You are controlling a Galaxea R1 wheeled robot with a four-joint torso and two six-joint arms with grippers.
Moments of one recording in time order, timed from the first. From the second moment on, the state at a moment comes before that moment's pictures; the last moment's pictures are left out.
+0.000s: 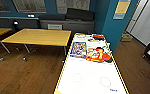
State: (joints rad) left arm 1.02 2.16 -1.52 0.28 0.28 -0.65; right arm -1.49 2.36 -1.83 0.00 0.21 0.15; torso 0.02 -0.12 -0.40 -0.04
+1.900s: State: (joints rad) left arm 1.41 2.70 -2.36 -0.13 0.03 -0.03; right arm -1.52 2.59 -2.20 0.00 0.16 0.14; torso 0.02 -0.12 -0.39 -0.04
